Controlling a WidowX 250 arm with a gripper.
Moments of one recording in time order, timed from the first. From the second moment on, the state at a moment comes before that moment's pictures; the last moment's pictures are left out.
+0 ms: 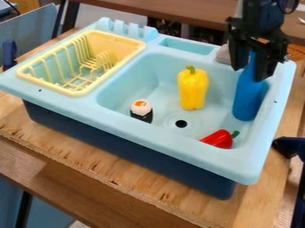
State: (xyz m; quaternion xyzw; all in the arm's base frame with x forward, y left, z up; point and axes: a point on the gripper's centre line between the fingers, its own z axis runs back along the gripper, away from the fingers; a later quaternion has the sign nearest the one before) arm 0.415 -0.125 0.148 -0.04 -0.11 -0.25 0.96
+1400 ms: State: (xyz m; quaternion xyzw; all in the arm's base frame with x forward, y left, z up) arm 0.299 0.036 0.240 -0.10 -0.11 -0.20 0.97
